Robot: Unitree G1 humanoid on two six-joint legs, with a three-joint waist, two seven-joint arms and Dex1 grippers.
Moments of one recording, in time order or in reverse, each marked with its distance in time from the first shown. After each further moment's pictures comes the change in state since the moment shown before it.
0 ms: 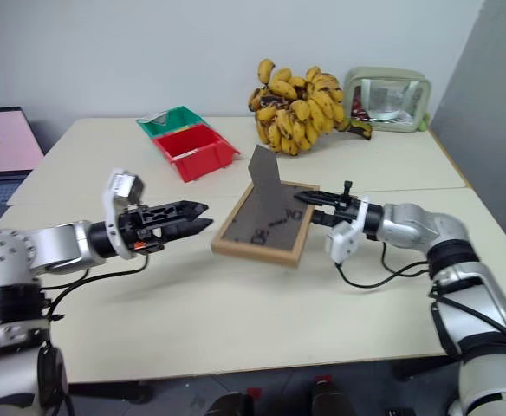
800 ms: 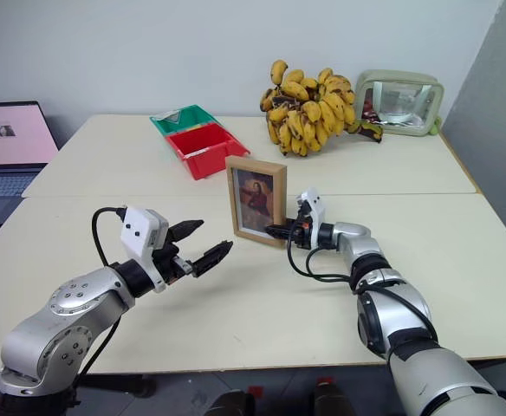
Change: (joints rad) left arm 0.362 -0.107 -0.269 -0.543 0.730 -0.679 -0.044; right arm -0.066 0.292 -0.312 0.171 0.528 1.069 0.586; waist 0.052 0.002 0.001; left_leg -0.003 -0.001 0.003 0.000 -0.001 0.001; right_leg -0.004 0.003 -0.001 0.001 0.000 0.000
